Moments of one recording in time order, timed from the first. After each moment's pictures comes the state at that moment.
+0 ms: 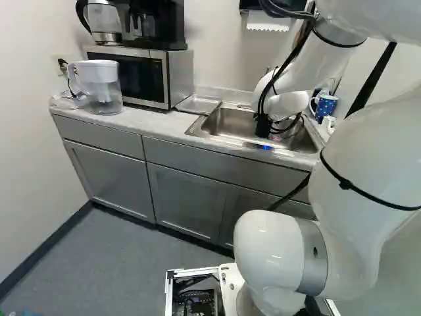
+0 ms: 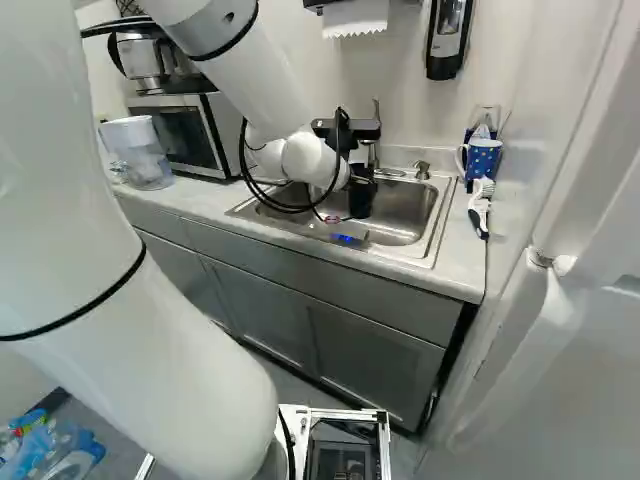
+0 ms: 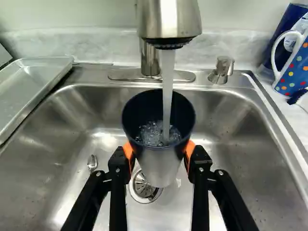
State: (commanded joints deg) arm -19.4 3.0 -38.3 0.0 17.0 0.0
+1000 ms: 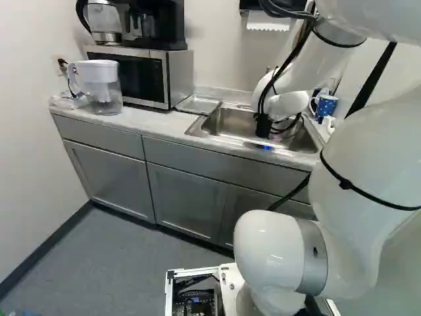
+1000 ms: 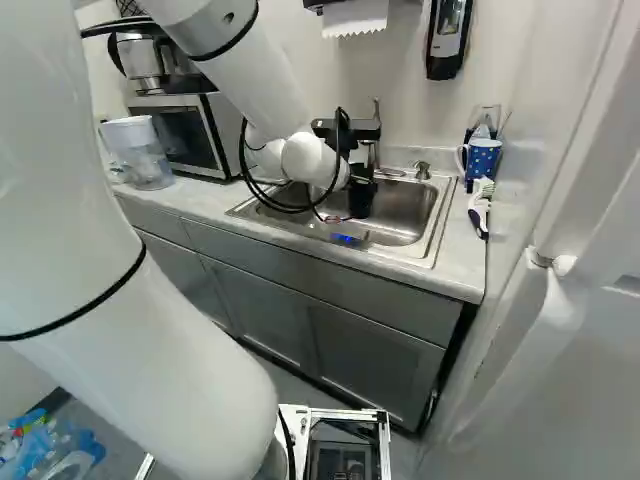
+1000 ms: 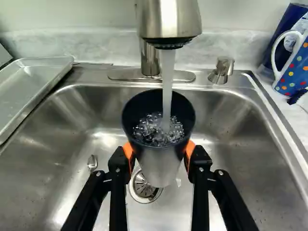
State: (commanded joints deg) arm -19.4 3.0 -38.3 0.0 17.0 0.0
